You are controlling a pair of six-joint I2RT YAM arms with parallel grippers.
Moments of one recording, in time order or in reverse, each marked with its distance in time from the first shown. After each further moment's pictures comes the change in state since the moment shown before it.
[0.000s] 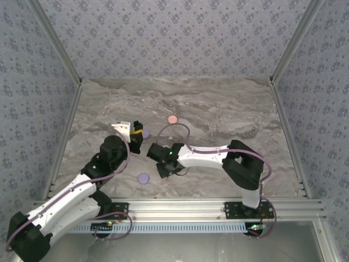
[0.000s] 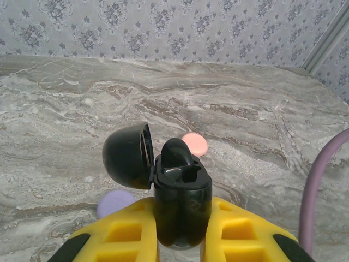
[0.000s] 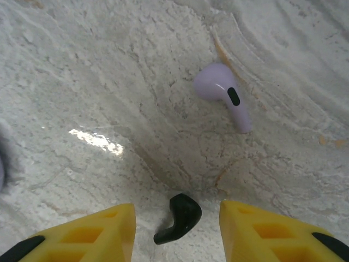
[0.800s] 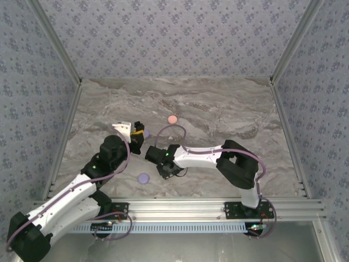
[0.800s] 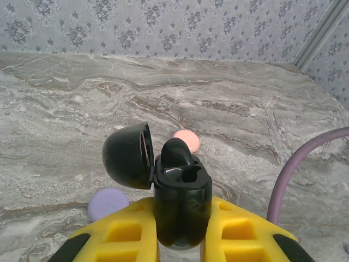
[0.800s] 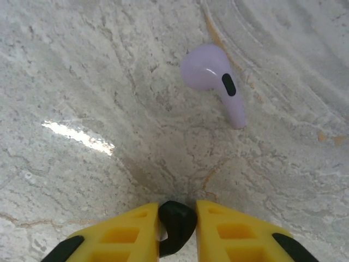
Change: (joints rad) left arm 0.002 0.000 -0.001 0.000 0.040 -0.001; right arm 0.014 0.048 0.026 -0.047 0.039 -0.021
